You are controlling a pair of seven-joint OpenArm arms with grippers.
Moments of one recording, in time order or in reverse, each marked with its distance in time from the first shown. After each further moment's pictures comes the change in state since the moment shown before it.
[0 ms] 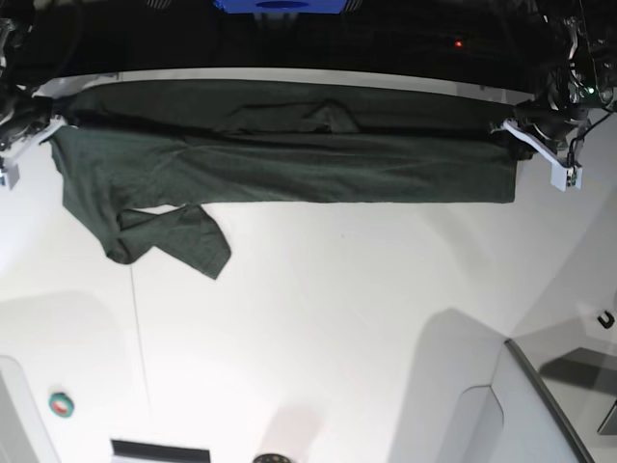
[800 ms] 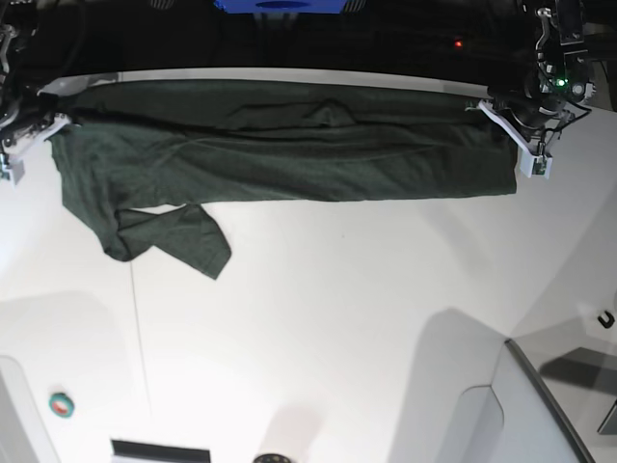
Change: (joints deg) left arm 0.3 2.9 4.1 0.3 12.0 0.0 0.0; right arm 1.4 -0.1 0.0 -4.8 0.0 0.0 0.0
